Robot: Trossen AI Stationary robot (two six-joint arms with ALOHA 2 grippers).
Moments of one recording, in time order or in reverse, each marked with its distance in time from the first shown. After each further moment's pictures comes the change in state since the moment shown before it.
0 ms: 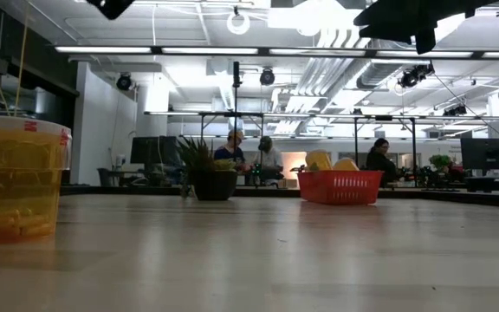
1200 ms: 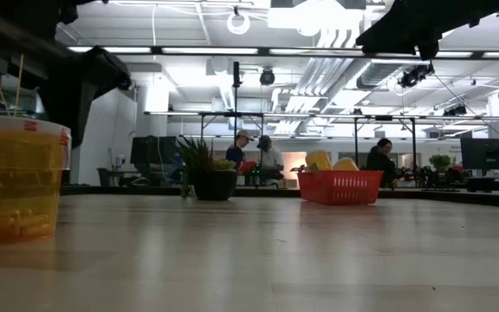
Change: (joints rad) left arm -0.050 0.290 0.000 -0.112 0.017 -0.019; right arm -0.001 0.000 0.000 -0.162 -0.001 0.000
